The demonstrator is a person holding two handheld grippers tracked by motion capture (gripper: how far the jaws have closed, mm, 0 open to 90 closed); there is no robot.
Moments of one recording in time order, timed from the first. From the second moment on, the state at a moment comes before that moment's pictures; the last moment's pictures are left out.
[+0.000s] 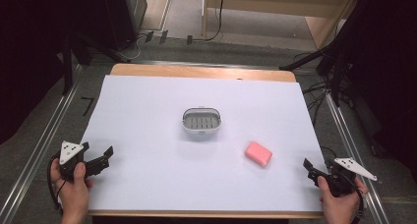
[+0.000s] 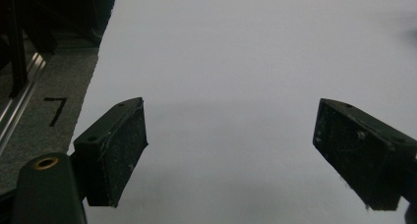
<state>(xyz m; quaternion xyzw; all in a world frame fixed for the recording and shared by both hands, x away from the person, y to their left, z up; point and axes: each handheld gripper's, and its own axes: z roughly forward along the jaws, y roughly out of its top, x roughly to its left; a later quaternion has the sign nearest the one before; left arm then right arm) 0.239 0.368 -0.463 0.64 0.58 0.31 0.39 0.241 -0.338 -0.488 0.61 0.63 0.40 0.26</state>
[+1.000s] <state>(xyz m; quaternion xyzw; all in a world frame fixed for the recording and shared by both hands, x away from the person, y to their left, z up) 0.238 0.365 -0.463 0.65 0.57 0.32 0.38 0.281 -0.274 -0.461 0.45 0.80 0.36 0.15</state>
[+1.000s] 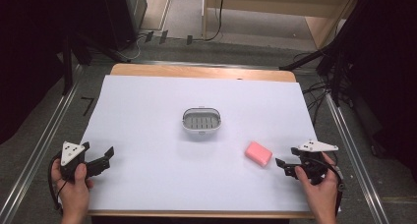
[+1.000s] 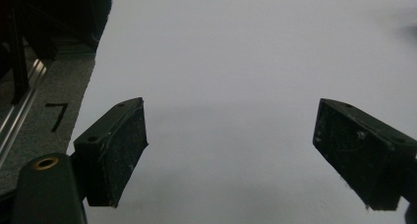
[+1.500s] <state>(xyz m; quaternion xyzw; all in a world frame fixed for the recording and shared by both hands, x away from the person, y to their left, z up) 0.238 0.365 -0.463 0.65 0.57 0.31 0.38 0.295 -0.249 -0.445 0.40 0.85 0.32 0.14</state>
